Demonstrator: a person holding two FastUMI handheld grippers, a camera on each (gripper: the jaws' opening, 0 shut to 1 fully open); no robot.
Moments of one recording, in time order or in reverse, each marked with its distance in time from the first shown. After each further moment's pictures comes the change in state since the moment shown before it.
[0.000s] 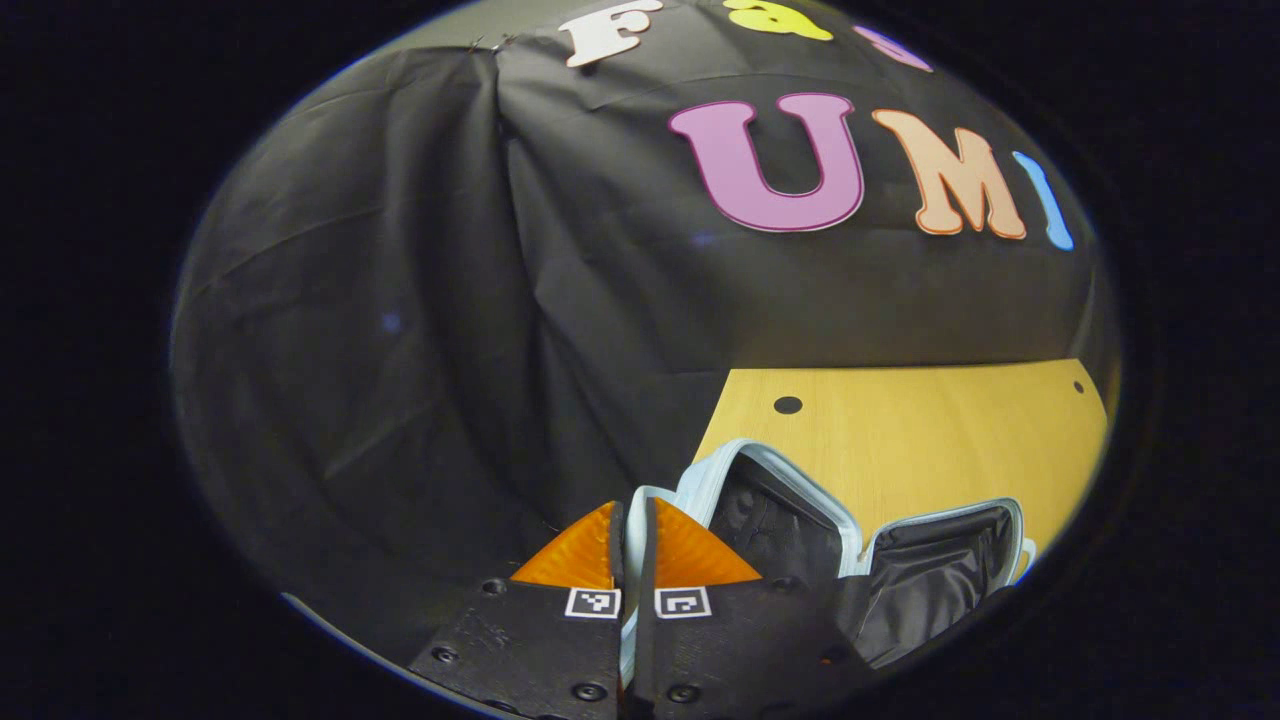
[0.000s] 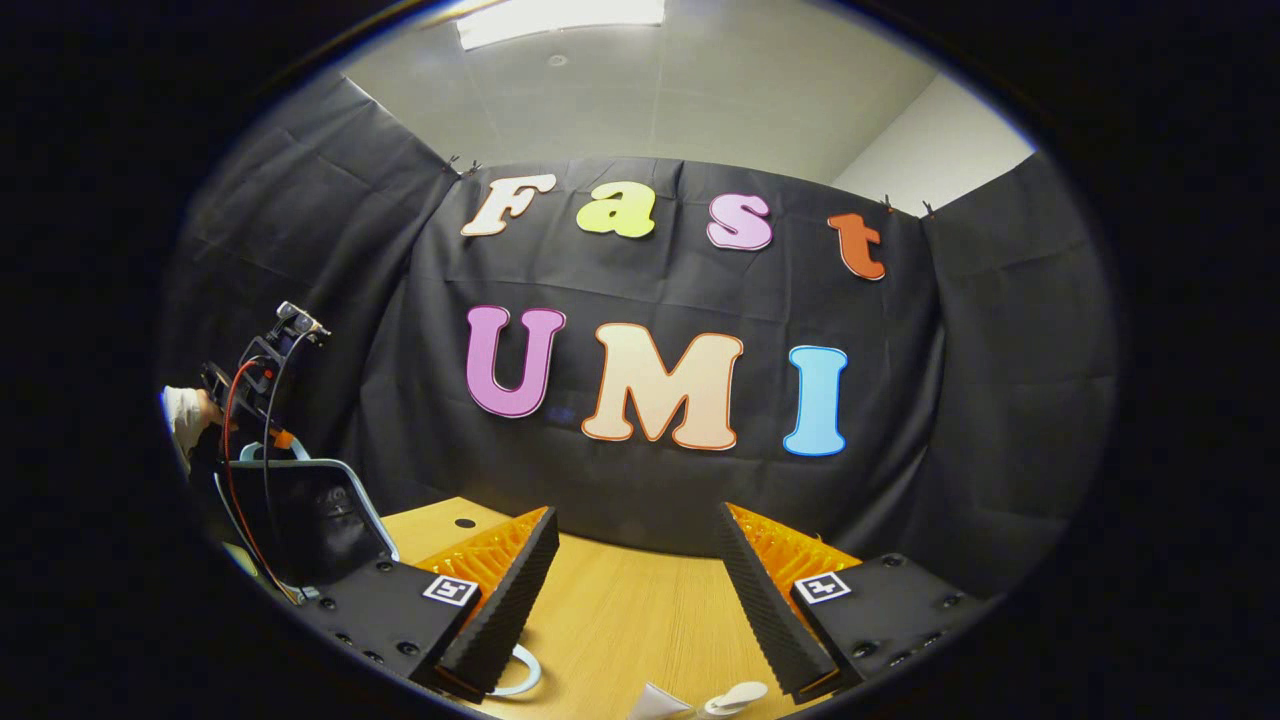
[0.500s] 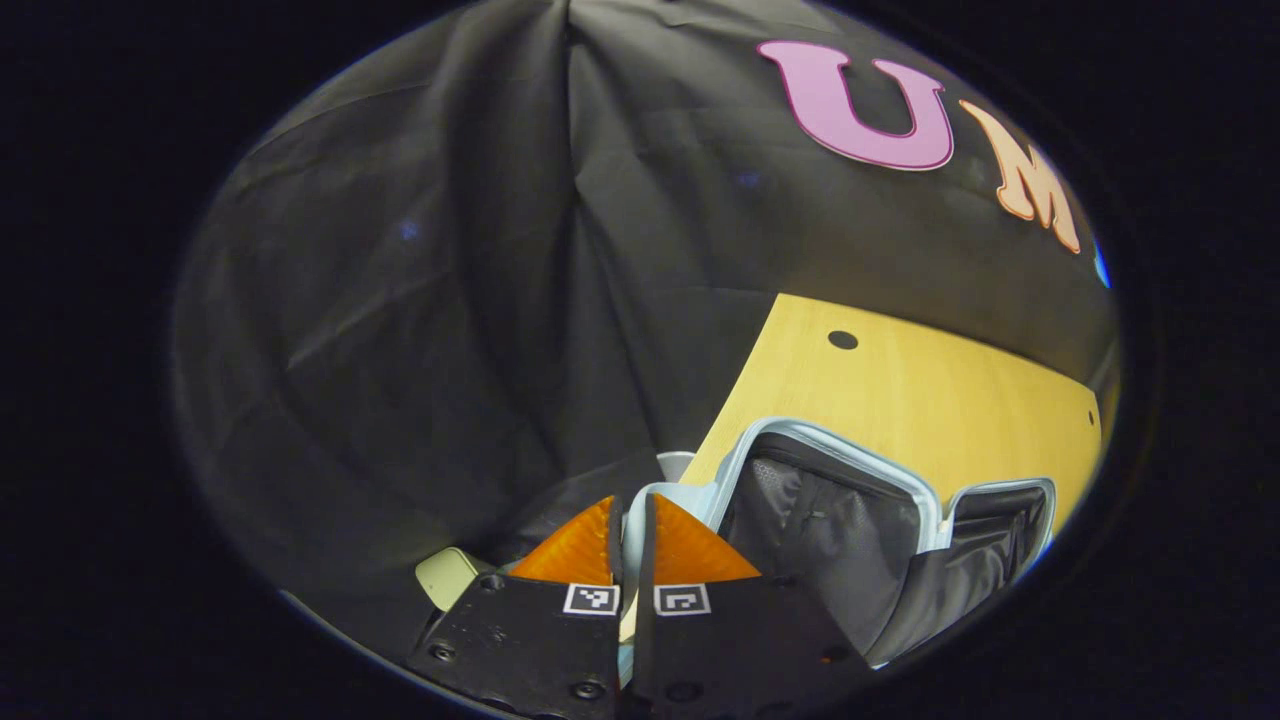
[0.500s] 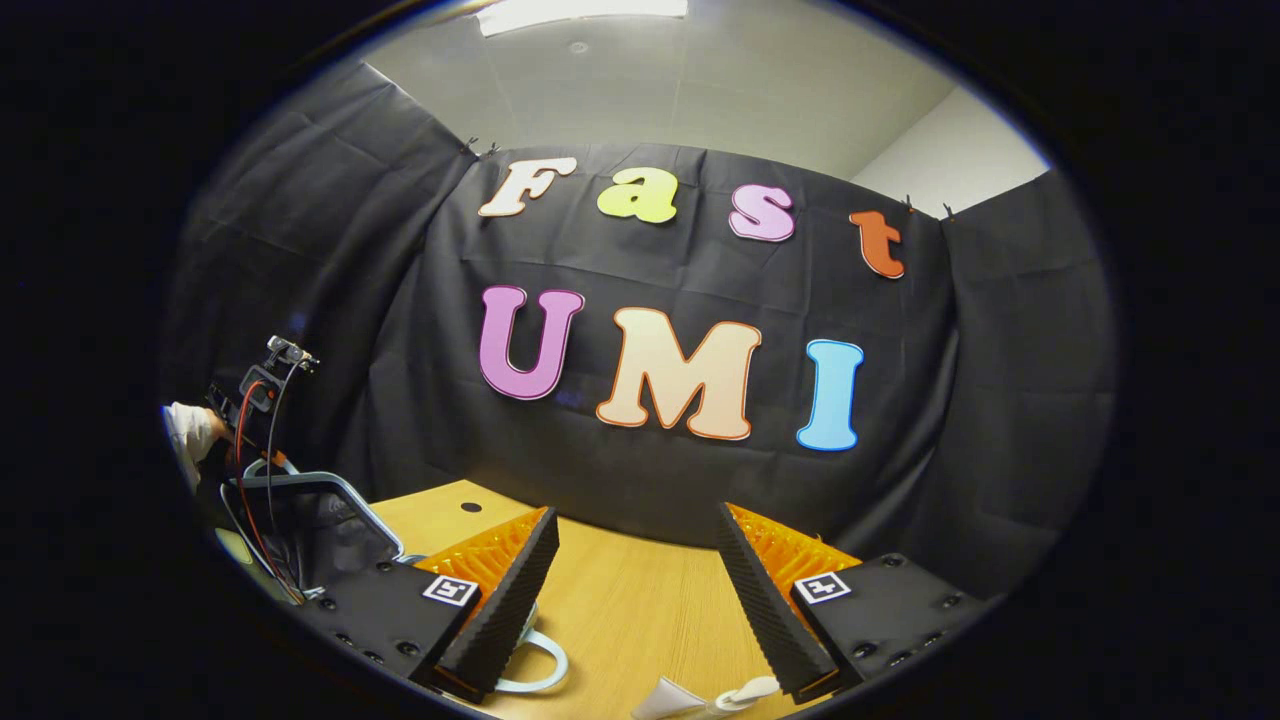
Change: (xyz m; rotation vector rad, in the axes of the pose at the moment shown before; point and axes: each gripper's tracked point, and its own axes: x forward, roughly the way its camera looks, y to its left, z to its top) left arm 0.063 0.021 -0.090 -0.132 0.197 0.035; right arm 0.003 0.020 -0.011 -0.047 0.048 0.023
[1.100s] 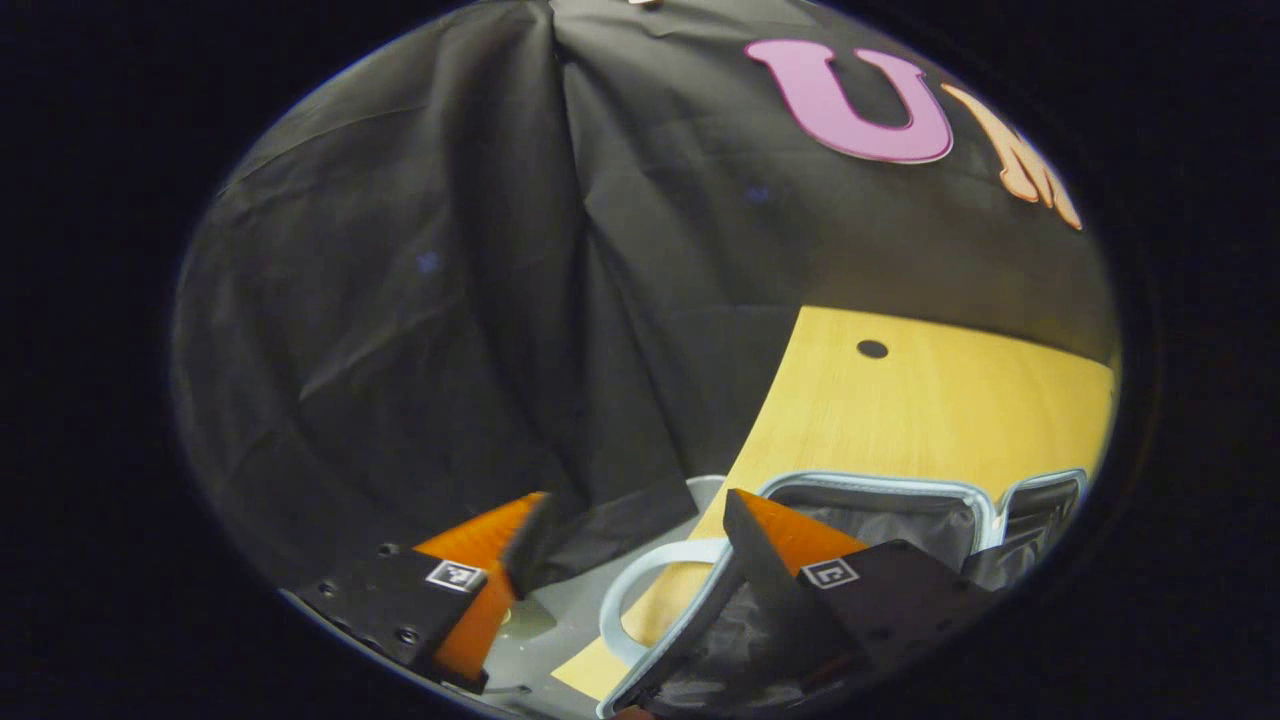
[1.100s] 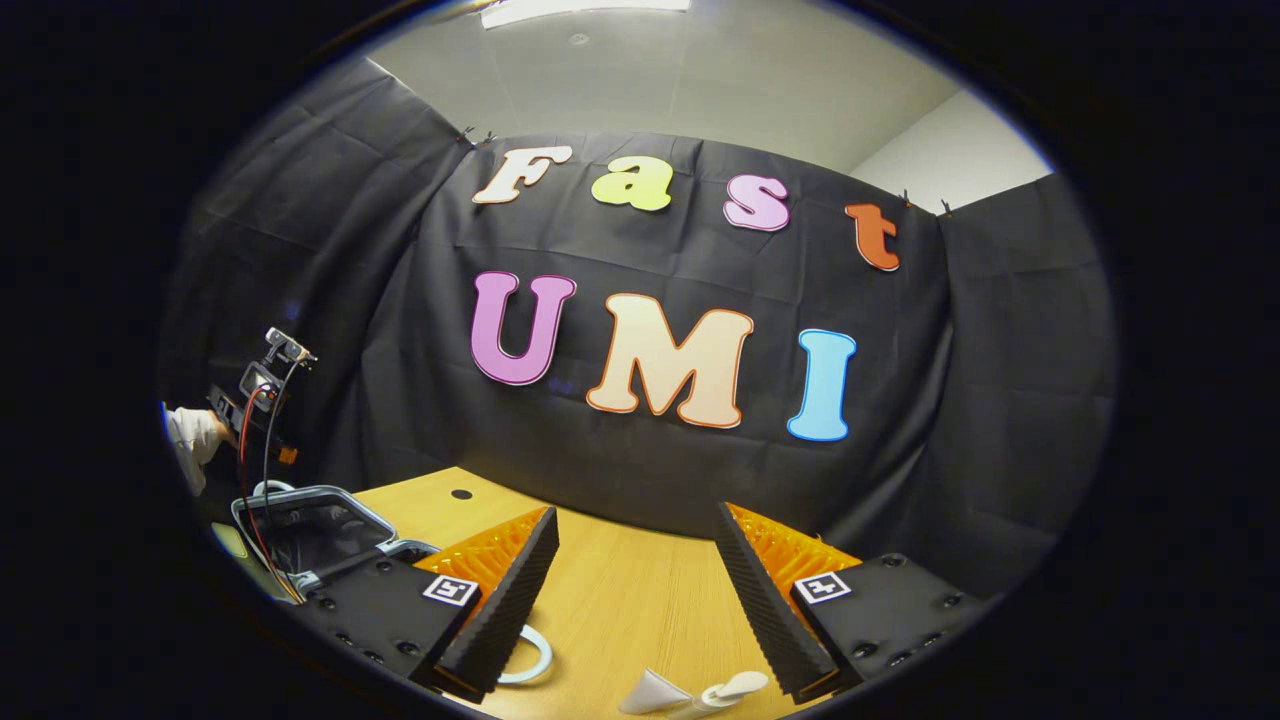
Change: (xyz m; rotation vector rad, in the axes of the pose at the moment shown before) left arm 0.002 0.010 0.028 0.062 -0.163 0.097; right arm -0.004 -0.015 -0.010 -0.006 0.029 -0.027
